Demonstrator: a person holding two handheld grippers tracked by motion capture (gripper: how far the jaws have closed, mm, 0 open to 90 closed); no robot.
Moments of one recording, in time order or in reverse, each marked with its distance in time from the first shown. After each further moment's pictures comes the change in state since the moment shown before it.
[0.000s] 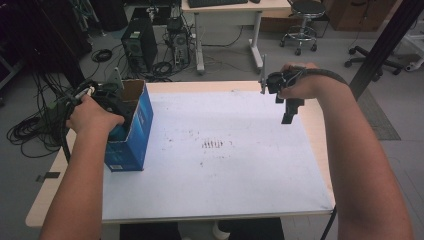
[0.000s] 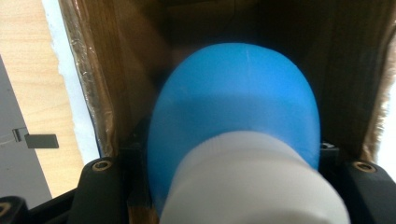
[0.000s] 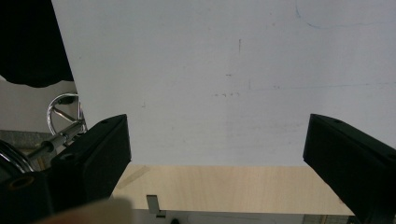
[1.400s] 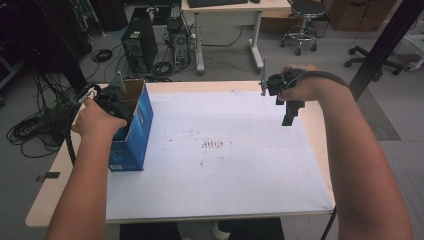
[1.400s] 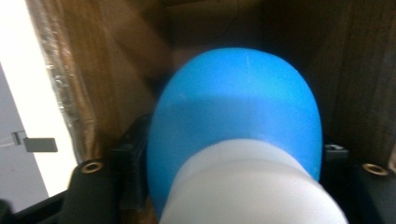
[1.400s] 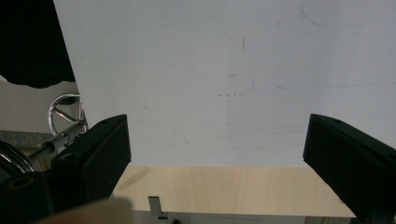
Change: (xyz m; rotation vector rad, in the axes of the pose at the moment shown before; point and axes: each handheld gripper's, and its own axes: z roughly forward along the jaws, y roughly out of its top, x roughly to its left) left arm -0.003 -0.001 0.008 -0.020 0.014 0.004; right arm 0.003 -0.001 0.004 -0.003 0.003 0.002
